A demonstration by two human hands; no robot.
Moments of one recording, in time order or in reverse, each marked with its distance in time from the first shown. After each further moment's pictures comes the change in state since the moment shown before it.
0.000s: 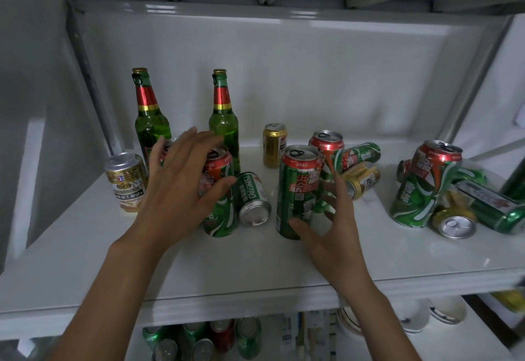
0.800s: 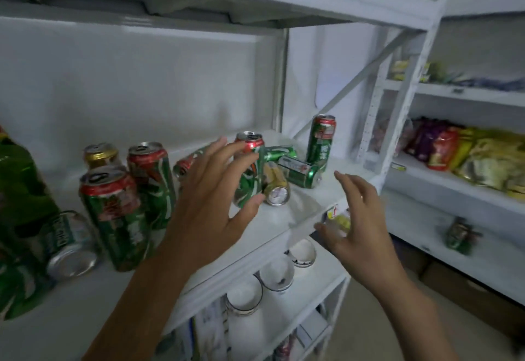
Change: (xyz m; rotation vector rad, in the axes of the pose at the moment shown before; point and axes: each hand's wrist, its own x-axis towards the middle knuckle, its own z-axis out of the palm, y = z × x) left_hand 0.046 0.250 0.083 -0.587 -0.049 0.438; right_hand -0.088 -0.027 -0.255 -0.792 0.293 0.176
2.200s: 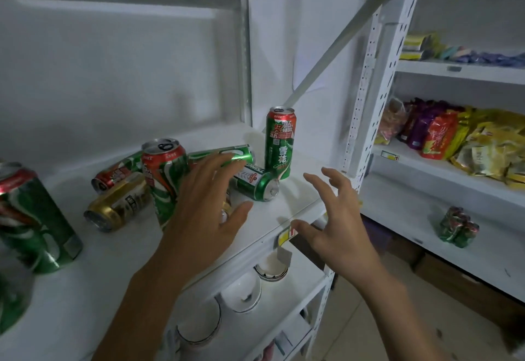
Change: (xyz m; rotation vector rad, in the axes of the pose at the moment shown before) left_hand 0.064 0.021 0.146 -0.130 -0.130 -0.167; right_hand 0.078 0.125 0.003 0.026 -0.086 0.021
